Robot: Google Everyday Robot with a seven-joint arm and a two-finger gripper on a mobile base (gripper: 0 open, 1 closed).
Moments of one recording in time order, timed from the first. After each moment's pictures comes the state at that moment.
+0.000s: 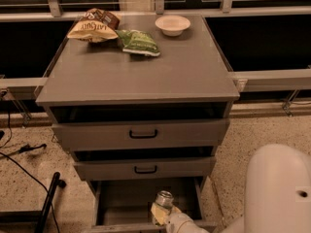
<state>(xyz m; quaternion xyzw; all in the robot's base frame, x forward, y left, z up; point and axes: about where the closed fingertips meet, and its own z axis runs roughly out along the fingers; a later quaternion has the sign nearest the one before) 0.463 -0.029 0.363 0.01 0.84 0.33 0.42</state>
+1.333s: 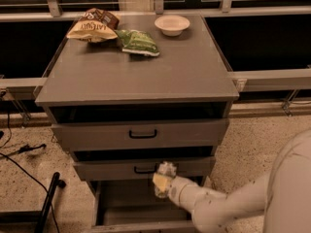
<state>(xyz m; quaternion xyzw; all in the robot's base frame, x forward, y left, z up) 0.513 -0.039 0.493 0.00 0.87 0.29 0.39</state>
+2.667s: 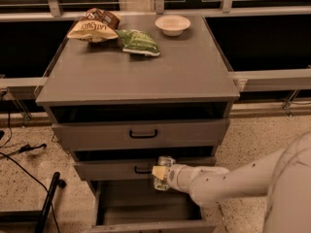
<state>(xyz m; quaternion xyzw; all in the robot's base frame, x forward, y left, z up) 0.535 -0.036 0.511 0.03 0.91 0.28 0.30</state>
